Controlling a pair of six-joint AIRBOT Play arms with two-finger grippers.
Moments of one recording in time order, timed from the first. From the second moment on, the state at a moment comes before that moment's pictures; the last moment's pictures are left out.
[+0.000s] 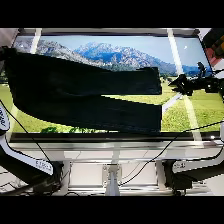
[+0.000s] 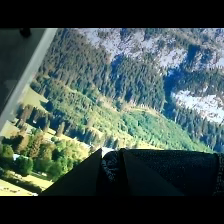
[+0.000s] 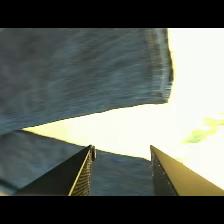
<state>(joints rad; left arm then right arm) 0.38 -1.82 1.87 1.59 -0.59 -1.37 -0.44 -1.61 1.34 -0.86 1.24 1.34</state>
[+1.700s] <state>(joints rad) 0.31 -1.87 1.87 1.59 -0.41 -1.38 -0.28 -1.85 1.33 -0.89 1.06 1.44</state>
